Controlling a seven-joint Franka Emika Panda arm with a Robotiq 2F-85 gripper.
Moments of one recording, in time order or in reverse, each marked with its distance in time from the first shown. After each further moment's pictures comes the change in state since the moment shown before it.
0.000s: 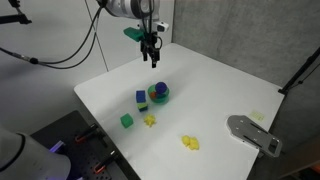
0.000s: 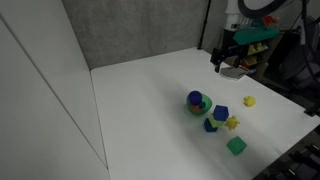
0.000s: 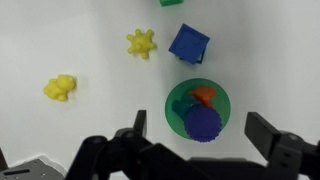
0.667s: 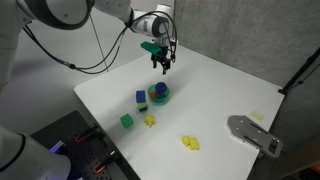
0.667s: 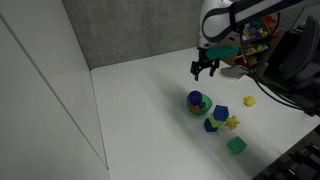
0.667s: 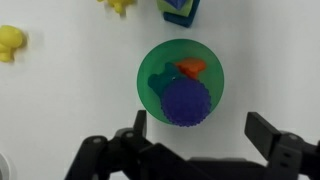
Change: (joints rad) arm 0.023 0.424 -0.021 0.405 0.027 0.000 -0.129
